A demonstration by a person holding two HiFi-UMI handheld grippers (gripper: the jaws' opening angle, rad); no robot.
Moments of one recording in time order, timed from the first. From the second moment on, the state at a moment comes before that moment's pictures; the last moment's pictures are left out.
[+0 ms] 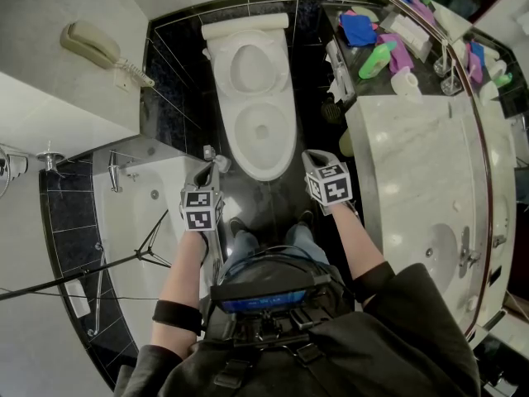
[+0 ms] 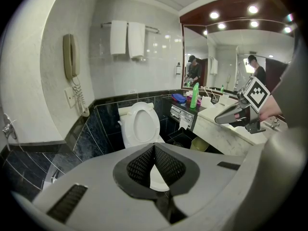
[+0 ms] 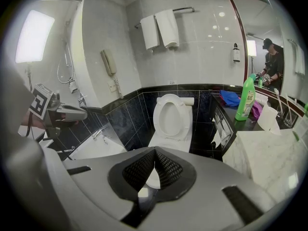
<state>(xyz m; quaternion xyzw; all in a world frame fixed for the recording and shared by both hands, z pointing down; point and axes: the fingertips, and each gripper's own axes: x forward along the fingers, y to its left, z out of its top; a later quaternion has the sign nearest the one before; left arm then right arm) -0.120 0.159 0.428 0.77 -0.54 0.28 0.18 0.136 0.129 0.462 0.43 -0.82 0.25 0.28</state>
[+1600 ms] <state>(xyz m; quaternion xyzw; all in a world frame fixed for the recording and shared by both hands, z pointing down) -0.115 0.160 0.435 0.77 -0.54 0.28 0.19 0.131 0.128 0.465 0.42 -0.82 0.26 0.29</state>
